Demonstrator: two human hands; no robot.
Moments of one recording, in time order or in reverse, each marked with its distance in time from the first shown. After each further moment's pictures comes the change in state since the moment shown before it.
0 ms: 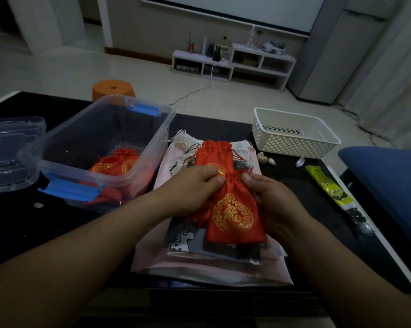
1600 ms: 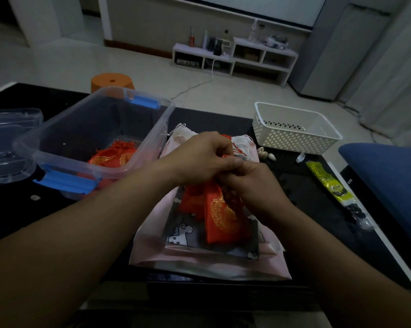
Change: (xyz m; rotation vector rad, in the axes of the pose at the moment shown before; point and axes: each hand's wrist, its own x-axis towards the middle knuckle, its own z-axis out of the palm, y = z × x) left_hand 0.023 0.039 -0.023 0.178 0.047 0.125; right_hand -0.001 0.000 0.021 -0.539 -0.140 -0.317
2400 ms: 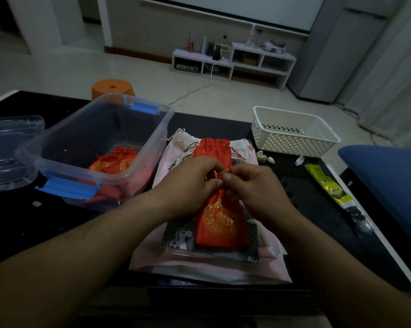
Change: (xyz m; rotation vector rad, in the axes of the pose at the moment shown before) left_hand -0.031 -0.022 0.025 0.042 0.078 -0.022; right_hand 0.000 0.003 -0.011 -0.309 0.090 -0.143
